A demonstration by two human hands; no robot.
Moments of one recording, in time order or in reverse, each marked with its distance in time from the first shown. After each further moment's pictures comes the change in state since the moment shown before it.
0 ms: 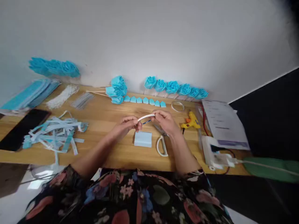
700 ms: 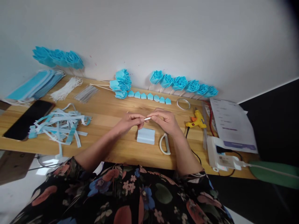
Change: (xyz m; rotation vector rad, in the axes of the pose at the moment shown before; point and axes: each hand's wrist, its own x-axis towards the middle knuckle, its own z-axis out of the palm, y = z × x) left_hand 0.001 -0.005 -0.004 0.232 0.004 -0.048; right_hand -0.001 -0.007 0.009 -0.375 -0.172 -0.273
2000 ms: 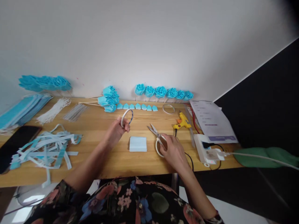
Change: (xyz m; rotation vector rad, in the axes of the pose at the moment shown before) left_hand 0.008 0.004 -0.003 -0.414 0.175 0.043; right_hand -0.128 -0.026 0.000 -0.881 0.130 0.511
